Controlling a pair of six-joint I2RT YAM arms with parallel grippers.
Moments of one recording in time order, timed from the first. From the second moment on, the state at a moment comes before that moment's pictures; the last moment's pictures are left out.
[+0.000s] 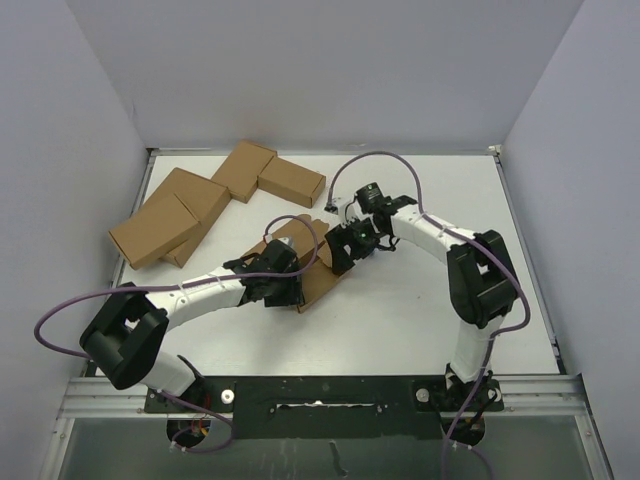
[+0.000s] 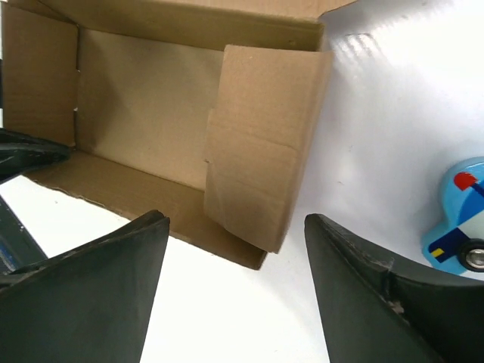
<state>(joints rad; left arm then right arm) -0.75 1.47 0.80 -0.37 -0.03 -0.77 0.50 1.86 1.34 -0.65 -0.48 -0.20</state>
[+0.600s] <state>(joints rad) -0.75 1.47 0.80 -0.37 -0.03 -0.77 0.50 1.98 1.45 -0.66 -0.40 -0.19</state>
